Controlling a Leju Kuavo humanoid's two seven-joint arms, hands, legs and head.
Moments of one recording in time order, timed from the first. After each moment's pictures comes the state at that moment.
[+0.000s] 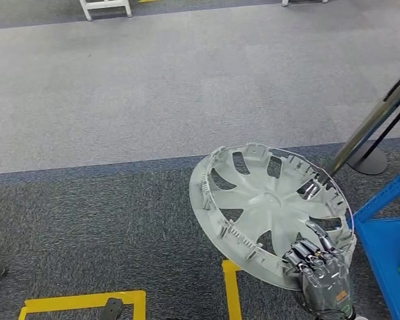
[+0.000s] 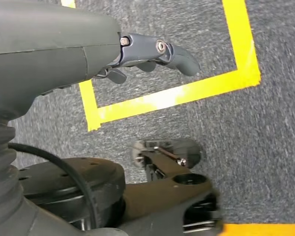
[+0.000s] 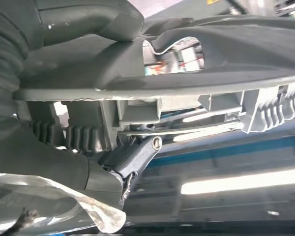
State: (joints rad) left arm -0.15 -0.08 -1.49 -0.15 1.42 0.34 -0.34; right arm 0.27 -0.36 0.41 -1.93 1.33 -0.68 -0.12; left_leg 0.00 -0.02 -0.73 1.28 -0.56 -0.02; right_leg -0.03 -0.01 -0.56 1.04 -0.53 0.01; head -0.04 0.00
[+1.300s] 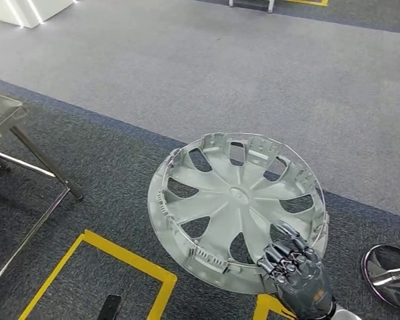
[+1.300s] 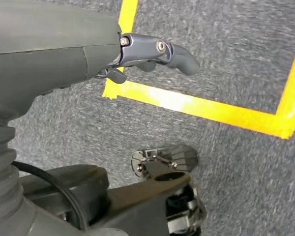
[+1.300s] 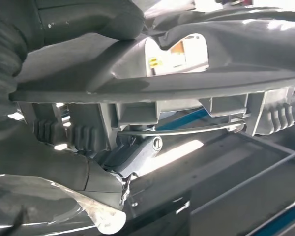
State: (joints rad) left arm -0.16 -0.06 -1.52 -0.14 1.41 0.34 -0.33; right arm 0.19 -0.30 0.46 -1.93 1.38 -0.68 -0.26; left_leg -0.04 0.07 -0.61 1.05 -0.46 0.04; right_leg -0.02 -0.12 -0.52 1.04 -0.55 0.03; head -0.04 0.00
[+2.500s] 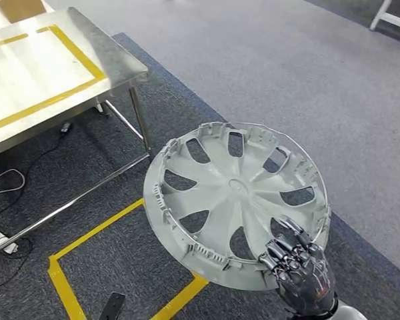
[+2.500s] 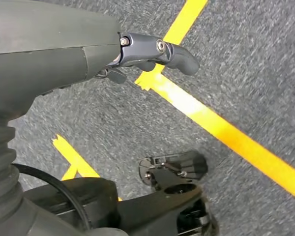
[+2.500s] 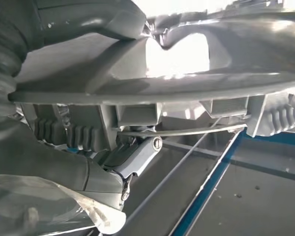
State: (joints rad) left arm -0.17 -0.07 -1.56 -0.14 1.36 0.35 -0.30; right arm 0.16 -0.29 0.45 -1.94 1.37 -0.68 -0.29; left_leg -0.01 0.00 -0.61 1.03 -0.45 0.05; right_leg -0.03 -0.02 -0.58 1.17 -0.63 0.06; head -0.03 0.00
